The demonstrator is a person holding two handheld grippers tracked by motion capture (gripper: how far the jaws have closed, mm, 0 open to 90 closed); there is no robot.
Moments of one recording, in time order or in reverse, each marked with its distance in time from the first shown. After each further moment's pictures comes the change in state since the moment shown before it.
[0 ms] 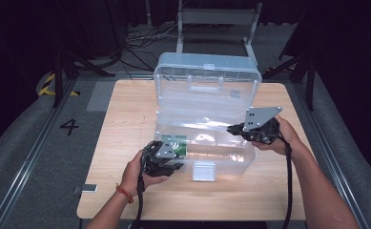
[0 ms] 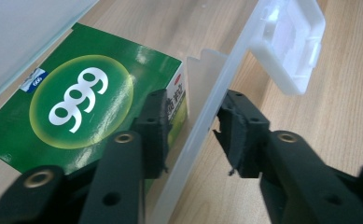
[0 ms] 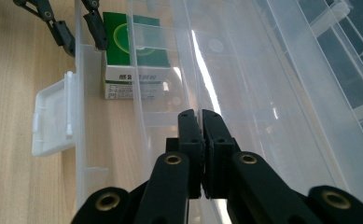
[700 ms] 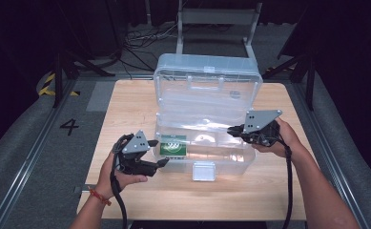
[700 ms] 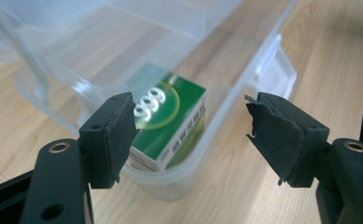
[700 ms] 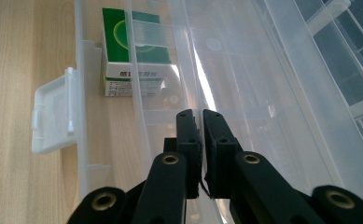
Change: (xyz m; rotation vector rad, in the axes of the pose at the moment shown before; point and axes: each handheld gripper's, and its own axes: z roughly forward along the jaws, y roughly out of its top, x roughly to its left) left arm 0.012 -0.004 -0.081 -0.194 0.064 -0.096; right arm 0.005 -0.001 0.000 0.008 -0.016 -0.009
